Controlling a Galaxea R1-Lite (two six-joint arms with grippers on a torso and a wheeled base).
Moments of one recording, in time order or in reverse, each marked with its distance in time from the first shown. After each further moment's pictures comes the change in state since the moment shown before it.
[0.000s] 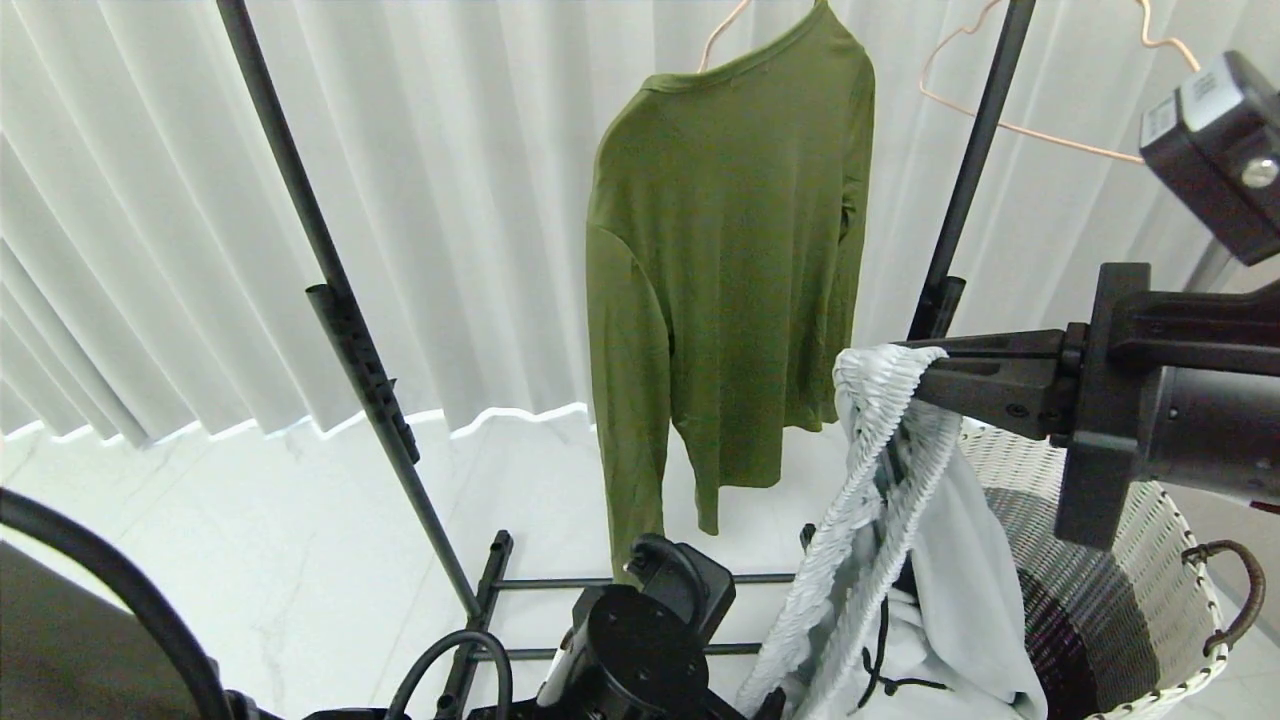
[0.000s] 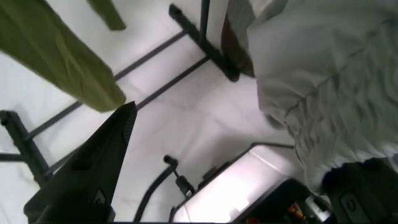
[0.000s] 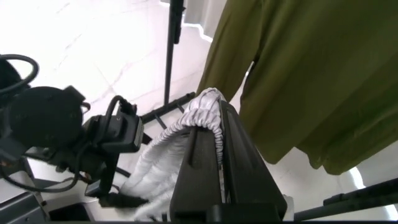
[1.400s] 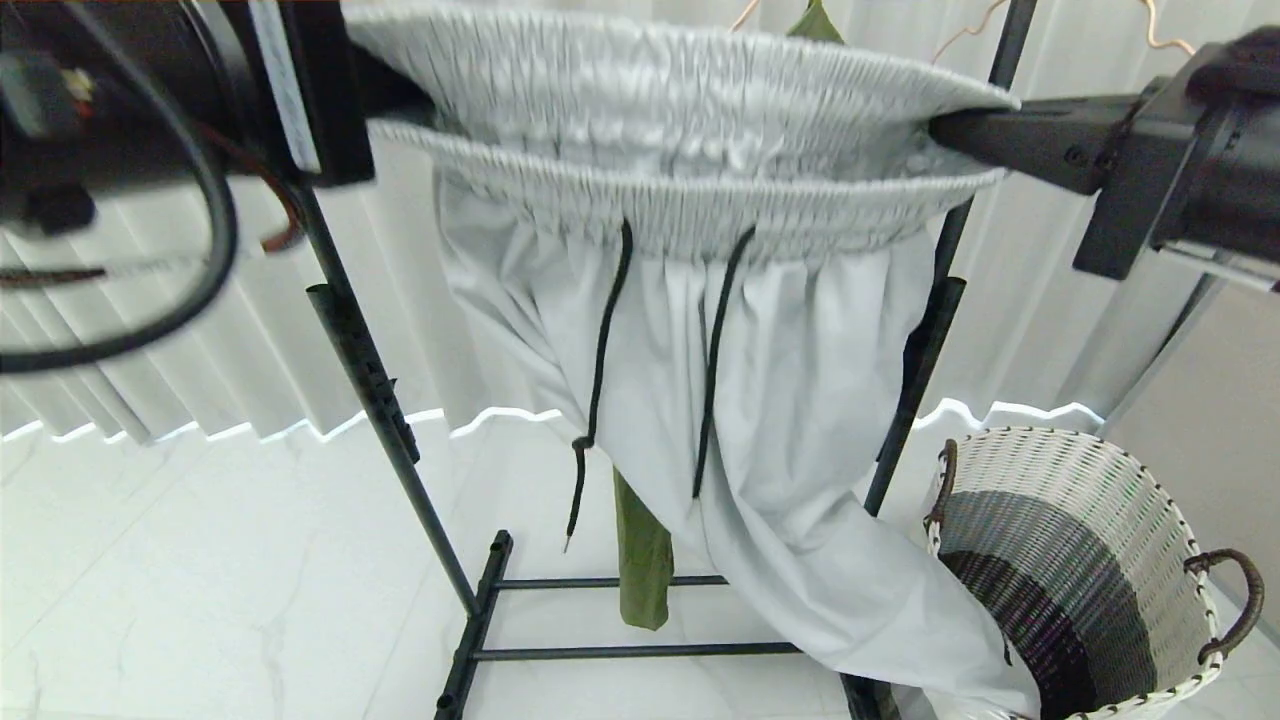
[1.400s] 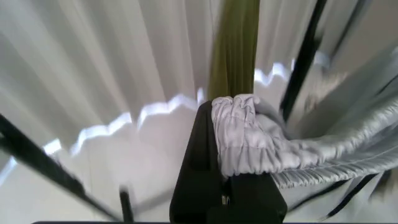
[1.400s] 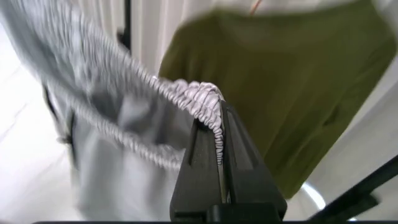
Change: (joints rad) left arm 0.282 -0.546 -0.839 0.740 0.047 0.307; right arm -0.130 0.052 -0.216 -0.114 -0.014 -0.011
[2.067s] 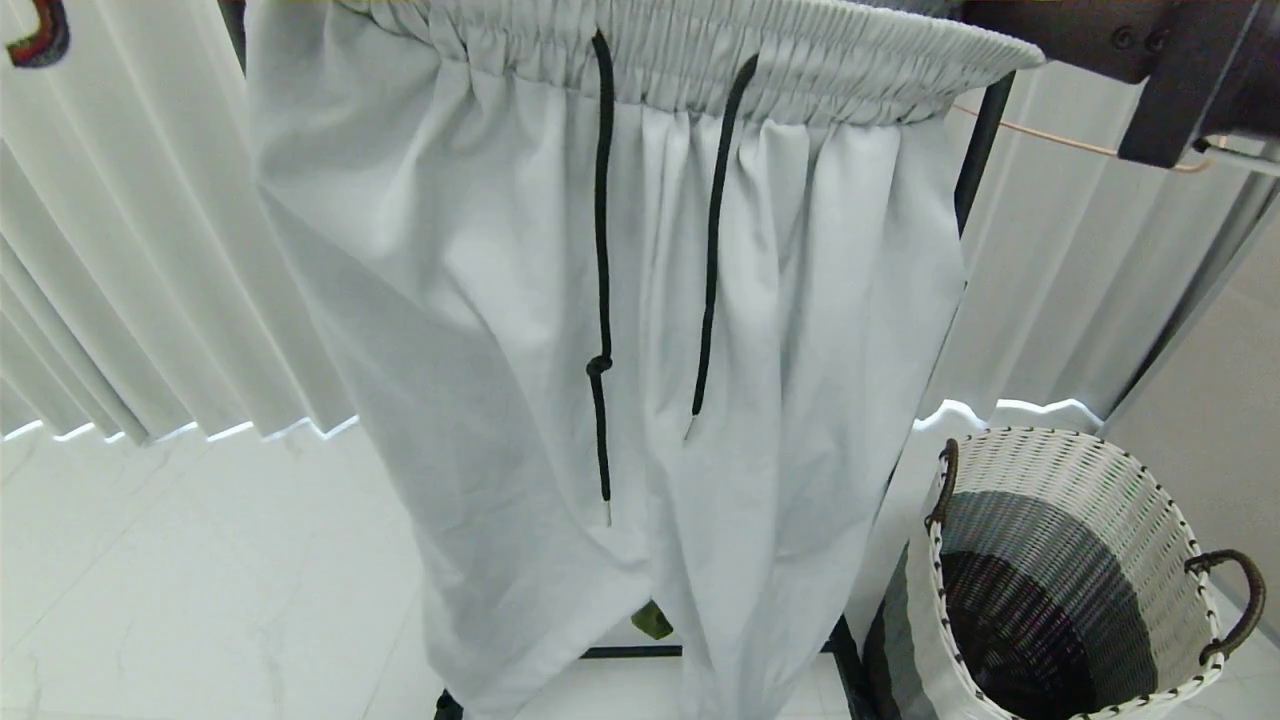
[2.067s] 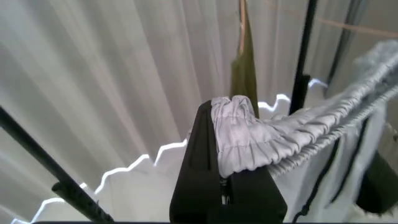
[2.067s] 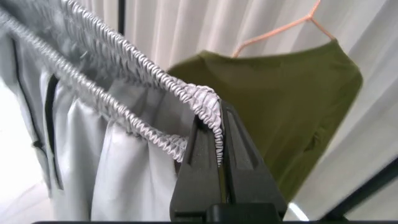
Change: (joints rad) left arm -0.095 -0.005 -0.257 0.256 0.041 0.127; right arm -0.008 0.020 -0.151 0.090 -0.008 -0.044
